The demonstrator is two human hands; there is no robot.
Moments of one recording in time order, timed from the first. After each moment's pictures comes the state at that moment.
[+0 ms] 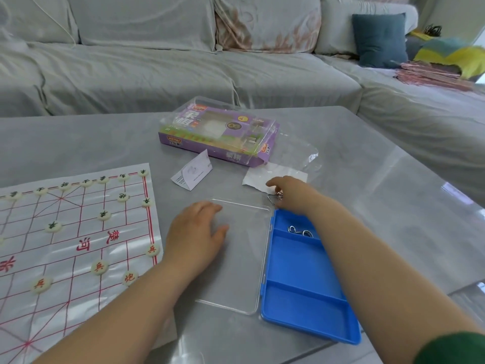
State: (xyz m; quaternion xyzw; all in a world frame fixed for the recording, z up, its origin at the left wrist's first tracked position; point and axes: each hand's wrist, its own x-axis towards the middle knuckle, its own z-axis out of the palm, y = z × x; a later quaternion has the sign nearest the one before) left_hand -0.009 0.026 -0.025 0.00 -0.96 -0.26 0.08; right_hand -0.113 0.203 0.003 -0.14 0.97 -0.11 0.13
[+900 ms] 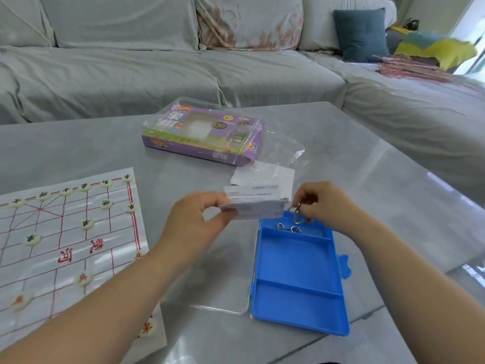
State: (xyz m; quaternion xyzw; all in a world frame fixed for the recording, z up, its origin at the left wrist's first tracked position) left_hand -0.005 0.041 0.021 -0.06 -0.86 -0.49 0.11; right_hand -0.065 0.253 0.028 -0.08 0.93 -0.36 0.09
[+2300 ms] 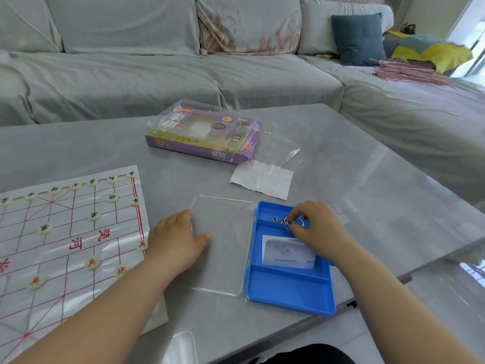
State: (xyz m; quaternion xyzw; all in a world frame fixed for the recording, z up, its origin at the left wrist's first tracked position) left_hand 0.005 0.027 -0.019 0.08 -0.98 -0.17 -0.04; right_hand -0.019 0.260 0.002 -0.10 0.97 -0.24 0.02
